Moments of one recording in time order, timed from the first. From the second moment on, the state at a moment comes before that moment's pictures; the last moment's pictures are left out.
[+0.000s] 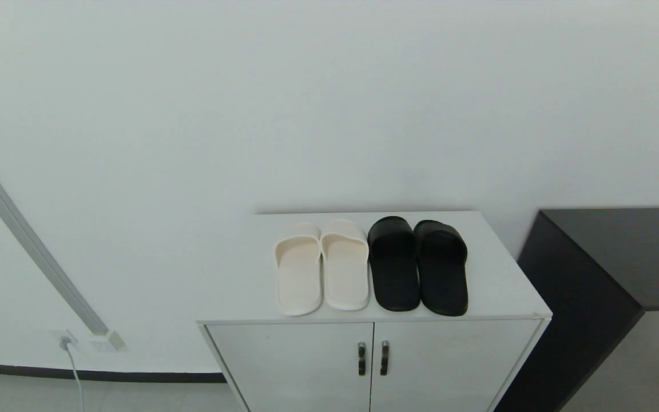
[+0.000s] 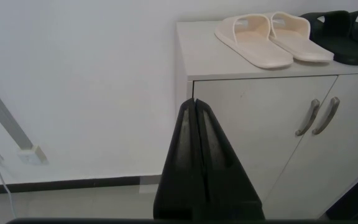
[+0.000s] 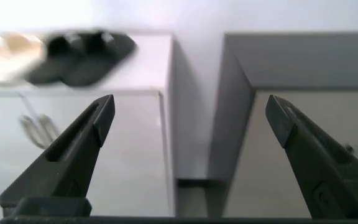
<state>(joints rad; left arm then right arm) 0.00 0.00 0.00 0.00 -0.02 0.01 0.01 0.11 -0.14 0.01 0.04 0.00</state>
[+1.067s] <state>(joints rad) 0.00 0.00 0.00 0.00 -0.02 0.01 0.73 1.33 -0.71 -0.30 -0.34 0.31</state>
